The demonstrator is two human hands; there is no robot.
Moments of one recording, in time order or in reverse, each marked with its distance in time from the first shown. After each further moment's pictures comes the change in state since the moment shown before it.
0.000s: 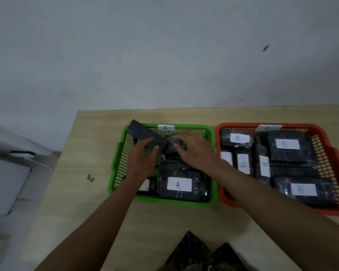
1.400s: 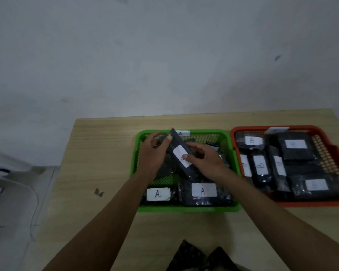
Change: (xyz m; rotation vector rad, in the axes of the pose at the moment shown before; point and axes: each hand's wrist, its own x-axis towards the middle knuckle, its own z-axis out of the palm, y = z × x) left_hand 0.044 -0.020 -0.030 -0.684 -0.168 -0.265; right_hand -0.001 -0.045 0.039 0.644 0.035 0.434
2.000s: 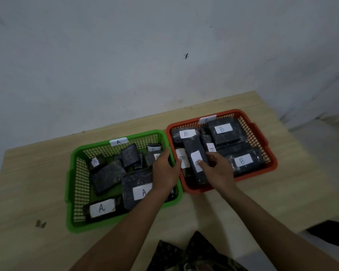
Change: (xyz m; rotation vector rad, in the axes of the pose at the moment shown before) left_hand -0.093 -0.013 0.190 0.494 -0.292 0.274; right_hand -0.104 0.091 -0.148 -0.102 0.643 0.206
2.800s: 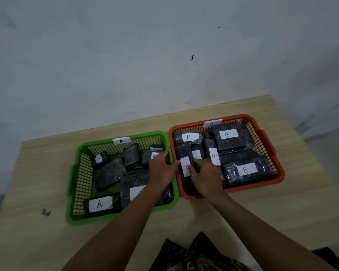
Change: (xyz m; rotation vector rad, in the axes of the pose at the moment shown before) left_hand 0.017 0.001 0.004 0.033 0.005 -0.075; right_hand 0.014 0.002 0.019 -0.328 -0.201 -0.244
